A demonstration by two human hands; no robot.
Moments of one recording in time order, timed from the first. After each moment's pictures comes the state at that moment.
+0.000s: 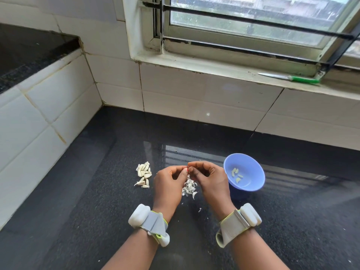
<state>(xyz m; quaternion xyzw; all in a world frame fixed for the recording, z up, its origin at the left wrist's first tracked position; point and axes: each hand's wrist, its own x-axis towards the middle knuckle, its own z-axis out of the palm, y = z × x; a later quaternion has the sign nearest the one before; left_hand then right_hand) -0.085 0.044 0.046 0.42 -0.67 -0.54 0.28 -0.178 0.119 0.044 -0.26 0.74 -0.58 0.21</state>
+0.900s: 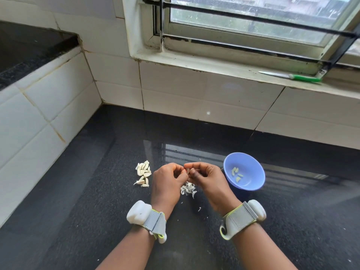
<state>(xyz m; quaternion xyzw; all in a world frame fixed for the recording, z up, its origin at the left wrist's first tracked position) -0.085 0.035 0.047 0.41 -0.77 -0.42 0.23 -0.185 0.118 0.039 -0.23 0.63 -0.63 0.39</state>
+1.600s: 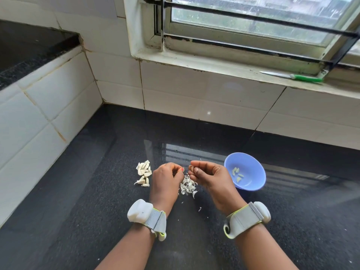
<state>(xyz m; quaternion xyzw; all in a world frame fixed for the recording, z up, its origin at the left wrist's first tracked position) -0.085 0.030 0.041 0.43 -0.79 -0.38 0.22 -0.193 0.124 0.039 -0.15 0.59 -0.68 0.41</state>
